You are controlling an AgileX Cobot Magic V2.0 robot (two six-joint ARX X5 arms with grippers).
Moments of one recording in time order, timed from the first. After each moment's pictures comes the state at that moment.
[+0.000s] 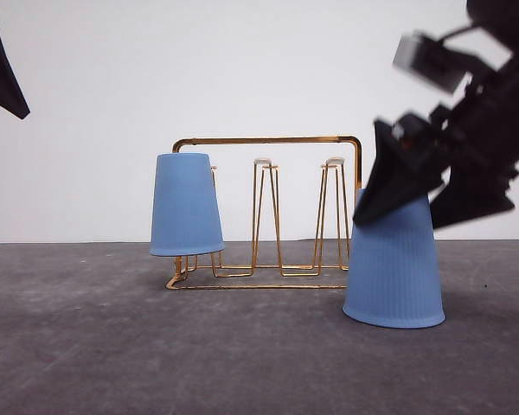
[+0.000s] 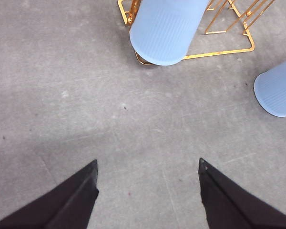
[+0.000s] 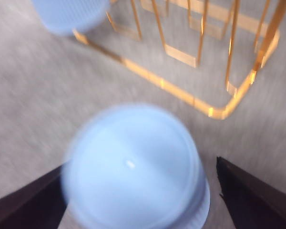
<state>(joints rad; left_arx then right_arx) -0.33 0.83 0.78 -0.70 0.16 -0.17 0.37 1.32 0.63 -0.02 -0.34 -0.03</state>
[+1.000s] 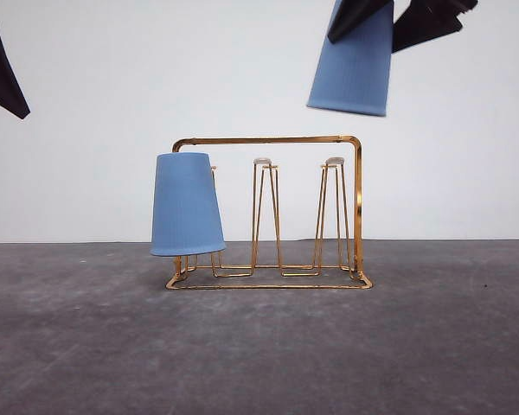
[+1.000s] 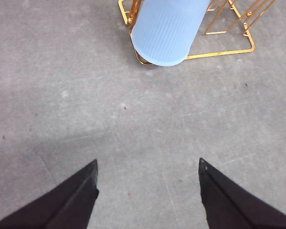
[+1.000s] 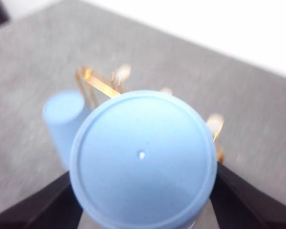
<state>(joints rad) -0.33 0.83 0.78 -0.70 0.16 -0.17 0.38 1.29 1.17 -0.32 -0.29 -0.06</state>
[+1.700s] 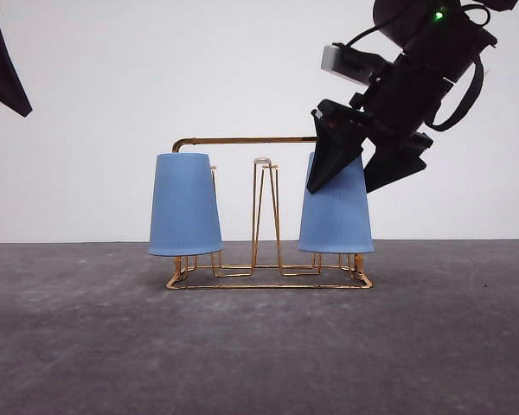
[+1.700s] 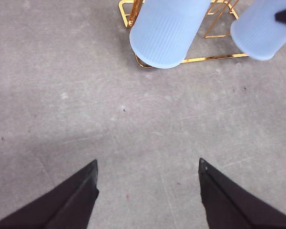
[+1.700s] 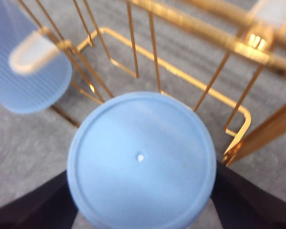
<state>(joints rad) -0.33 0.83 0.78 -0.69 0.16 -0.19 0.38 1.65 1.17 -0.29 -0.28 -0.08</state>
